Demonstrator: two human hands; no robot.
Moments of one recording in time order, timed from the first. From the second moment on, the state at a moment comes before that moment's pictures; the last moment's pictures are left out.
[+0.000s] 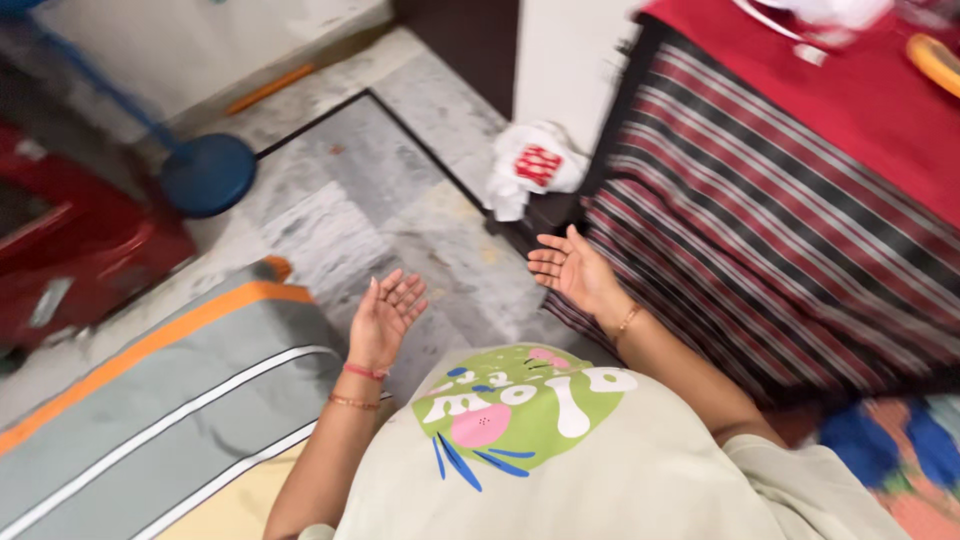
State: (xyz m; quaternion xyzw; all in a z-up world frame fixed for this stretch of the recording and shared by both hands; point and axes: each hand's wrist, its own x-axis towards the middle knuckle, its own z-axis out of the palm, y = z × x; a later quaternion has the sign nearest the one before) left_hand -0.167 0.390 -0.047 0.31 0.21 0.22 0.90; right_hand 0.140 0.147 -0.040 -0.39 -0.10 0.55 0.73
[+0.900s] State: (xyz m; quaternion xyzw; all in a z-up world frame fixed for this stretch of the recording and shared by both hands) left_hand -0.091 0.584 -0.035 0.22 0.26 0.46 0.82; right_hand 0.330 0.513 -0.050 -0.40 -0.15 0.69 0.58
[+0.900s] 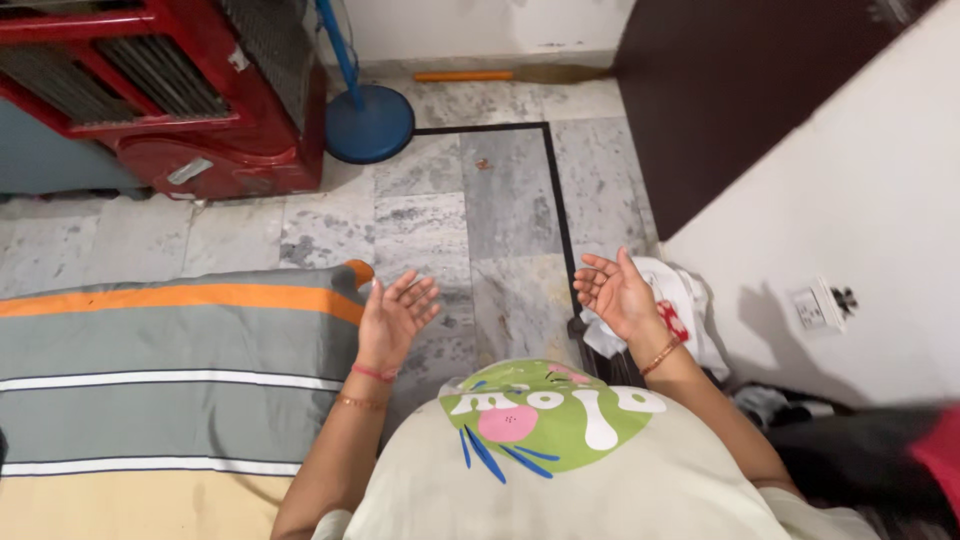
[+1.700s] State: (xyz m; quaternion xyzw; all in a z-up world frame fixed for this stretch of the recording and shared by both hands) left_hand -0.132 0.941 -0.029 0.22 0.30 0.51 0.77; right_hand 0.346 0.855 -0.050 -0.44 -0.16 0.66 0.59
